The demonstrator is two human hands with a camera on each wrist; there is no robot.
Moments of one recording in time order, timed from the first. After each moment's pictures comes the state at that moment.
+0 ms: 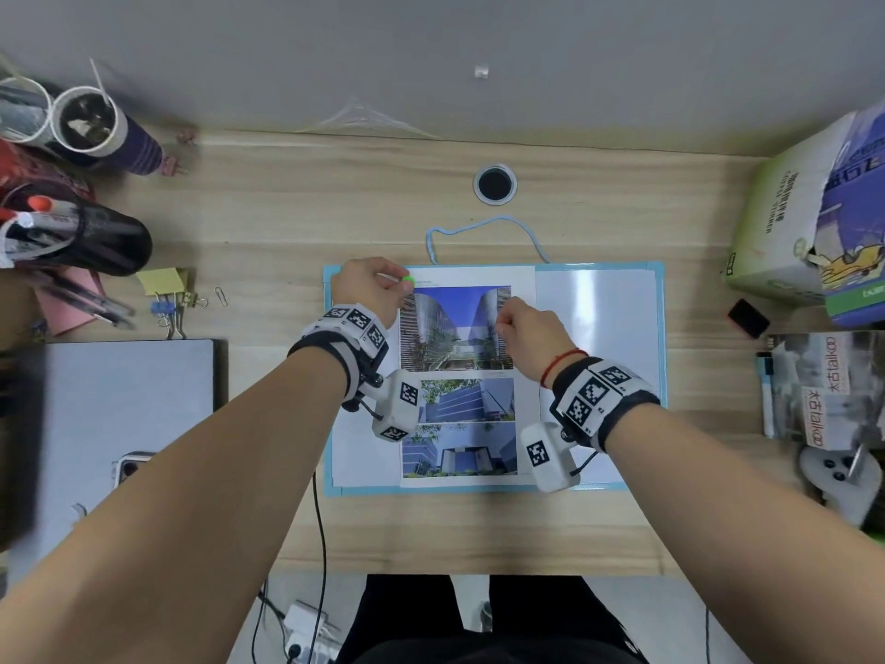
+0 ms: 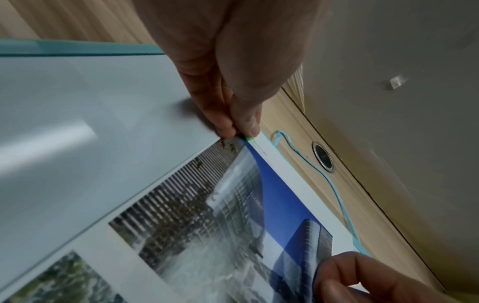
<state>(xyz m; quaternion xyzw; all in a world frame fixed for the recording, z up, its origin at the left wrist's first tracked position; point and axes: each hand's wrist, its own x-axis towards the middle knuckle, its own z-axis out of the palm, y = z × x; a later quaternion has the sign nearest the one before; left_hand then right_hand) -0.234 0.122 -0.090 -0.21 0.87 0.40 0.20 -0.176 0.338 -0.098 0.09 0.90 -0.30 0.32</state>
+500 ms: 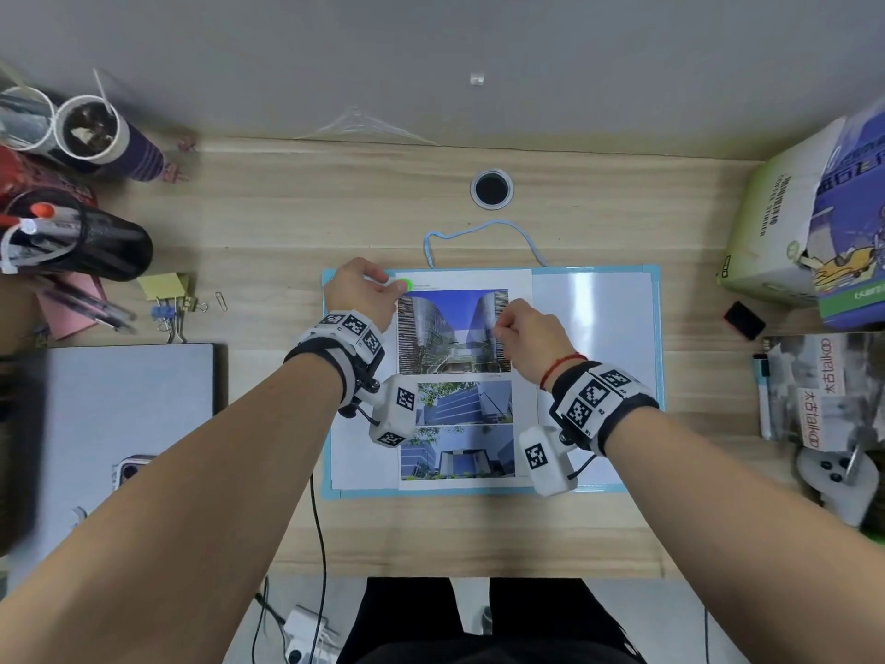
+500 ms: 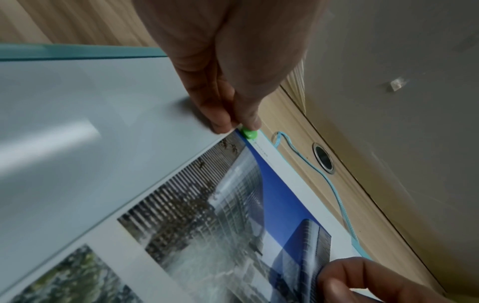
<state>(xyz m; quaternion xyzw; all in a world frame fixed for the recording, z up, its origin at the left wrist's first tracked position) -0.234 0.120 -0.093 -0.28 0.85 0.41 0.17 -0.175 0.340 -0.095 0.12 0.88 -0.34 0.31</state>
